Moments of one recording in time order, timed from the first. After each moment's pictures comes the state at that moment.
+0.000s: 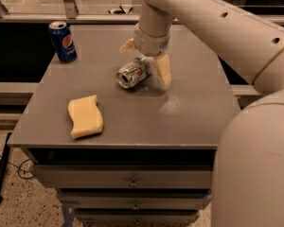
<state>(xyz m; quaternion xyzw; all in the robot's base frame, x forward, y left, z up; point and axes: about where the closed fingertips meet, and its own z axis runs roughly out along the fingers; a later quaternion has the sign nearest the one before) 0.656 -0.019 0.843 -0.92 0.38 -0.04 0.11</state>
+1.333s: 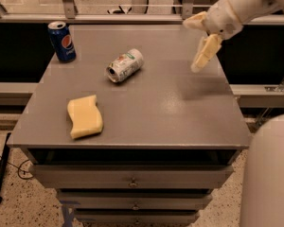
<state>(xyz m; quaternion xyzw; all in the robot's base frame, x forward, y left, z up) 0.668 -0.141 0.913 -0.67 0.64 0.19 0.32</state>
